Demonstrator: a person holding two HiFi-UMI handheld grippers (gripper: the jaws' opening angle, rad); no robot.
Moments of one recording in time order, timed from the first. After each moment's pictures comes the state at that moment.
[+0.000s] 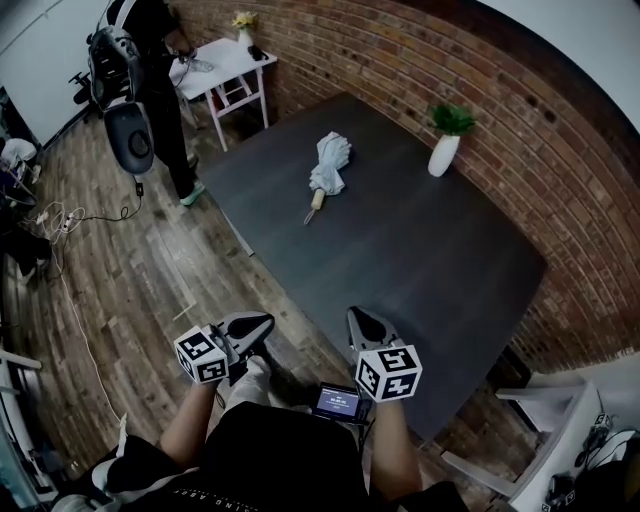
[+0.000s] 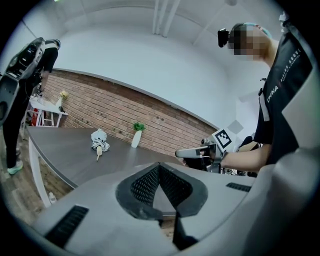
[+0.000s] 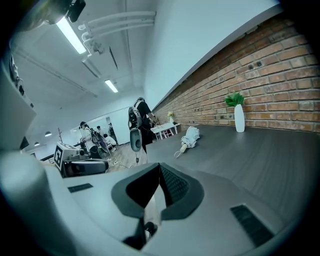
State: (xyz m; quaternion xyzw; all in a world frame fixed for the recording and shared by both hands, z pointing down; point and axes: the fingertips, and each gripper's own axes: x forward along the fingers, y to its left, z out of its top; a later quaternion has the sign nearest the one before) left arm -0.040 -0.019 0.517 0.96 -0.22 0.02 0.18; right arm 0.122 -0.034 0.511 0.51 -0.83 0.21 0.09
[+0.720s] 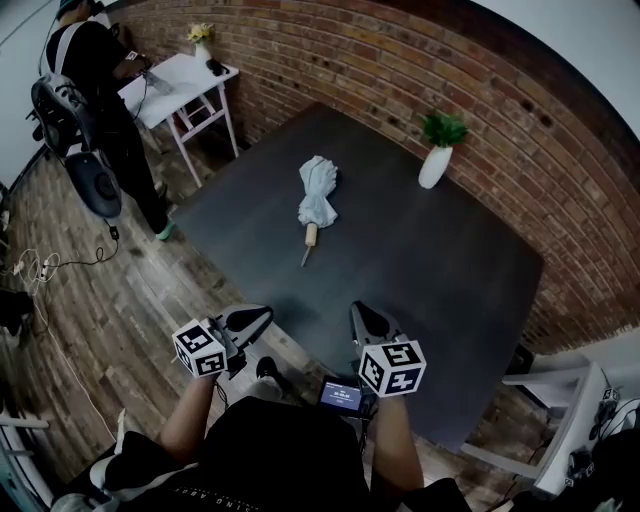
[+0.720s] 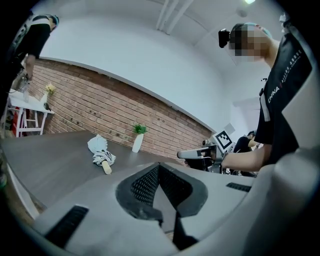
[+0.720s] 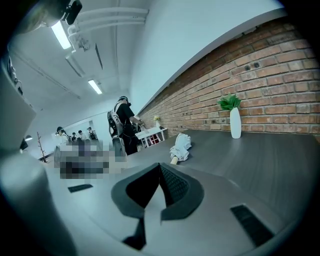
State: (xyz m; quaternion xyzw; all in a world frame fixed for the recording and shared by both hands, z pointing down) left arm -0.065 -0.187 0.515 0.97 -0.14 0.02 0.18; right arm 0.107 -0.170 0.505 0.58 -0.78 0.22 0.08
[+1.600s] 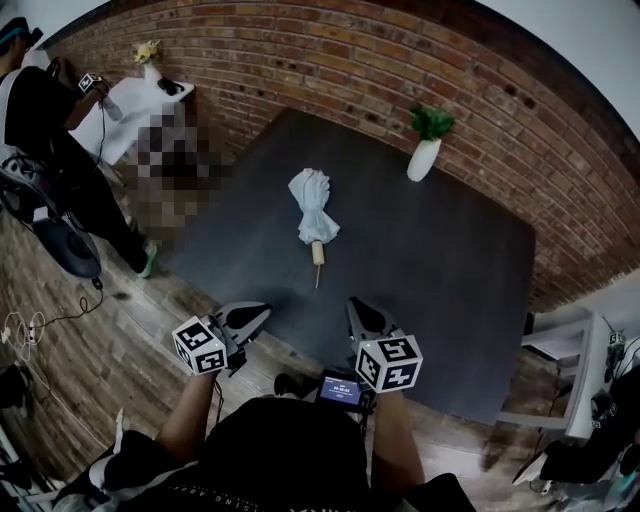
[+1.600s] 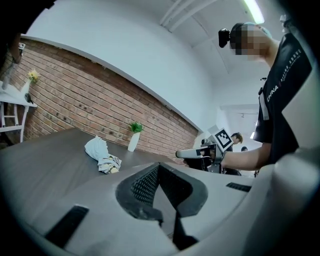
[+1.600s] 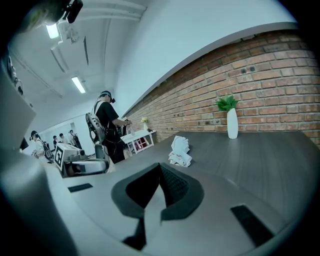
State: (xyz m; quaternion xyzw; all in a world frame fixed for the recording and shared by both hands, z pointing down) left arm -0.109 -0.301 0.522 0.98 -0.03 0.03 0.19; right arm 0.048 -0.252 0.507 0.66 -0.71 0.23 0.07
